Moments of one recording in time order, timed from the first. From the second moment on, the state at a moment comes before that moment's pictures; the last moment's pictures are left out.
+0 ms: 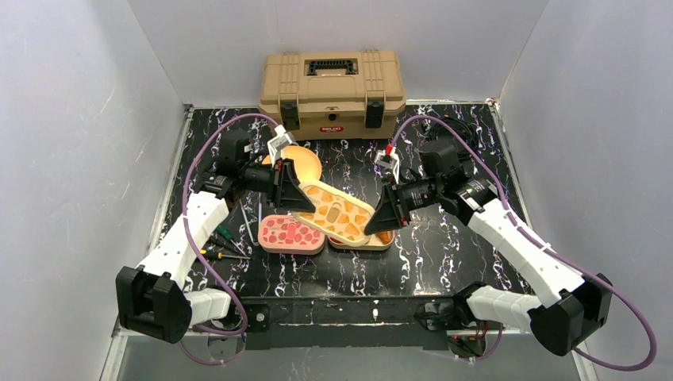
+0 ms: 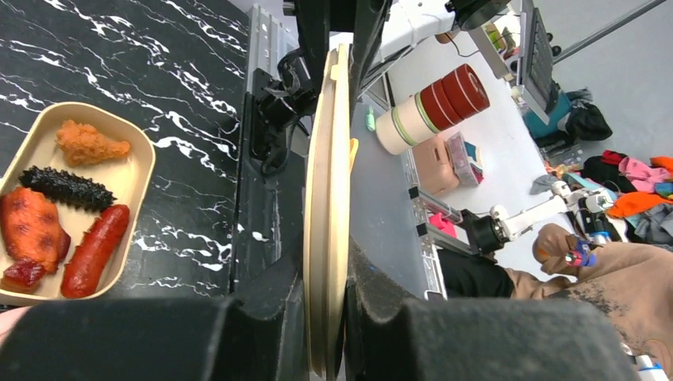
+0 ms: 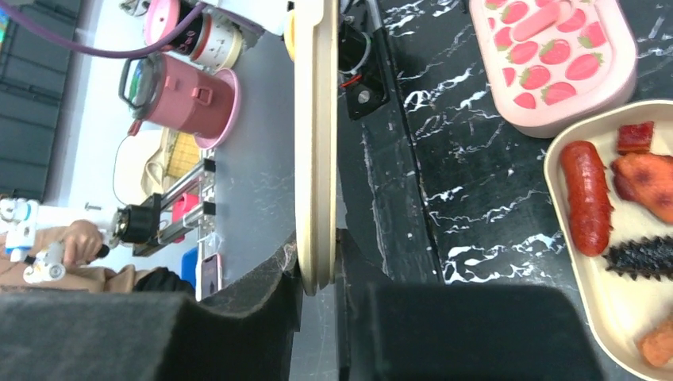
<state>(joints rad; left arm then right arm) -0.28 1.22 1.02 -0.37 1.45 -0.22 0.59 1.13 1.07 -0.60 -1.09 0.20</state>
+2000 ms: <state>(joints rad) -0.47 1.01 0.62 0.35 0.74 -1.23 0.52 0.75 0.28 0.58 -0.54 1.26</state>
